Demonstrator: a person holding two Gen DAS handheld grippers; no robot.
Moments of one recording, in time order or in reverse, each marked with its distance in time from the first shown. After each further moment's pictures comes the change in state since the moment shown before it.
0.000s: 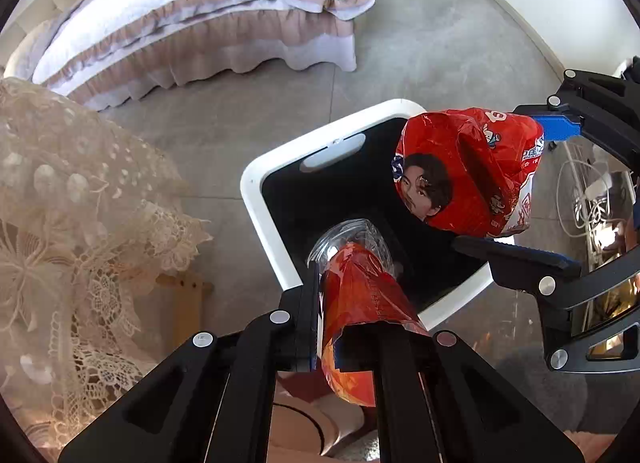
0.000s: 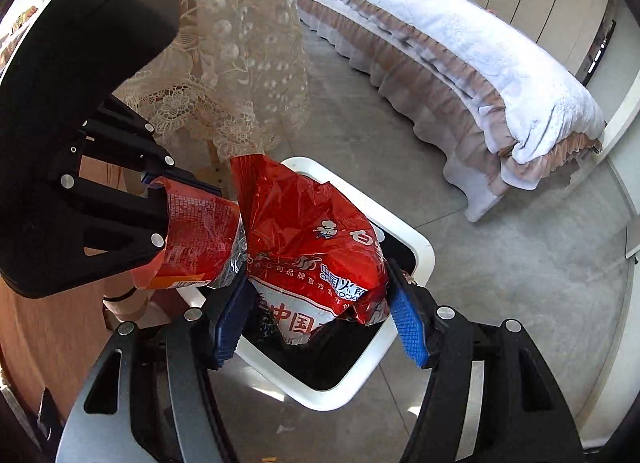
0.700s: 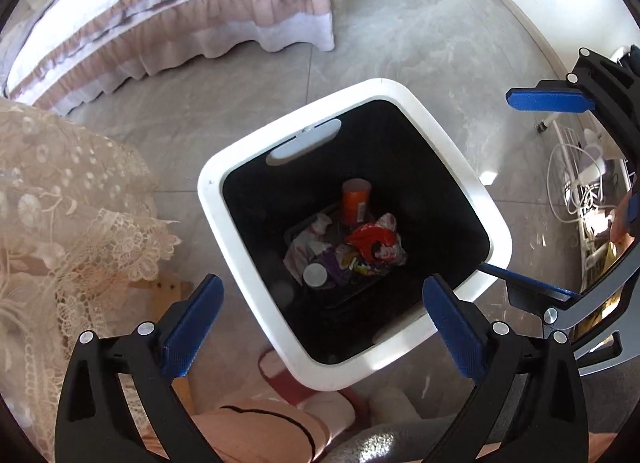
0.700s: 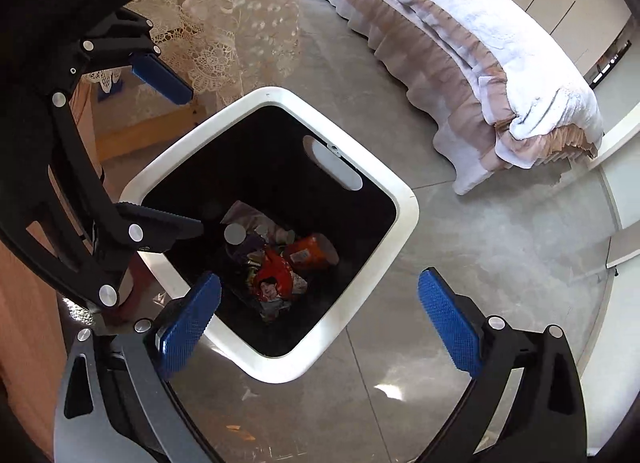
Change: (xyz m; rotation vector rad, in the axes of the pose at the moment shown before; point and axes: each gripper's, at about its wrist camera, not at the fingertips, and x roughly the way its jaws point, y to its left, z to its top) left arm 0.017 -0.009 0.015 0.018 0.057 -0.054; right arm 0.022 -0.011 -0.026 -0.097 0.103 -0.109
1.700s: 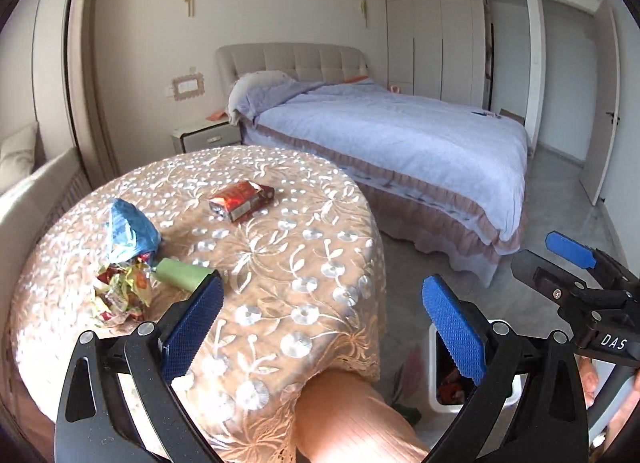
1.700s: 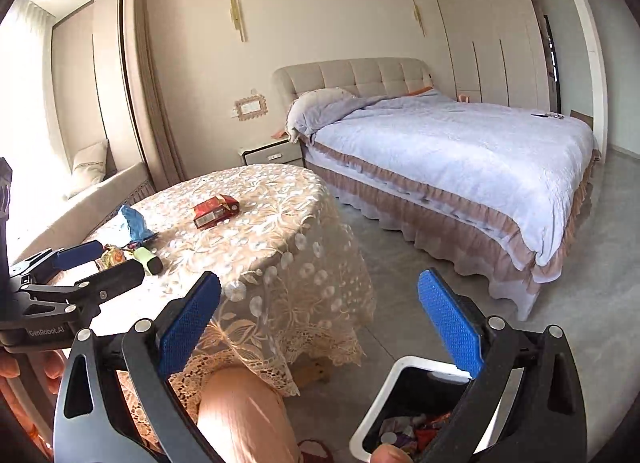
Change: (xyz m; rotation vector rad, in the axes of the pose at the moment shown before) left arm -0.306 0.098 -0.165 -0.626 -0.680 0.482; right arm -0.212 0.054 0.131 0.393 -0.678 0.343
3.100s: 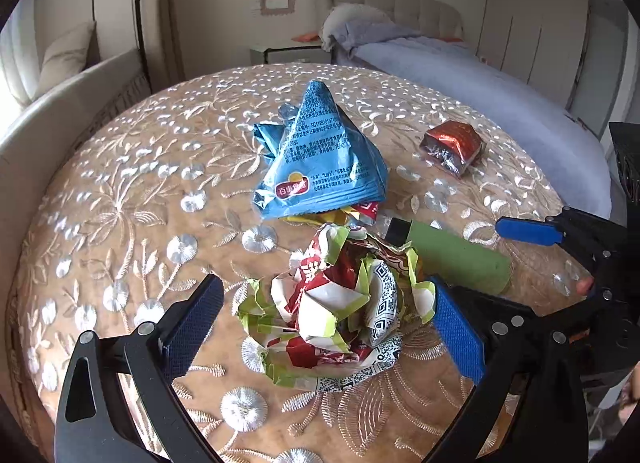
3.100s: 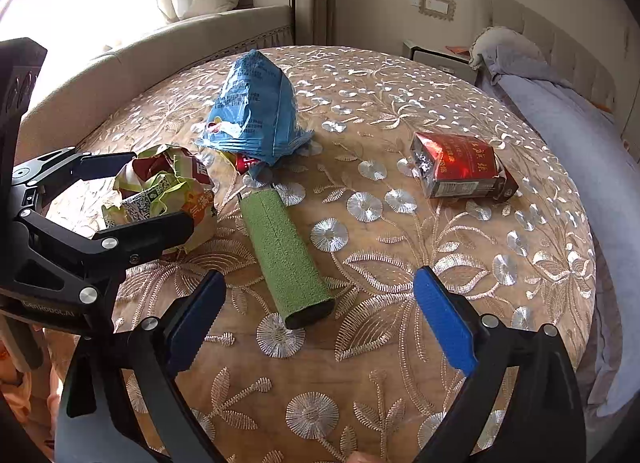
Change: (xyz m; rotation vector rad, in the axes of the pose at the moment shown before) left arm 0.095 0.213 -0.026 -0.229 0.256 0.133; right arm 0.235 0.192 0.009 -0.522 0.473 0.268
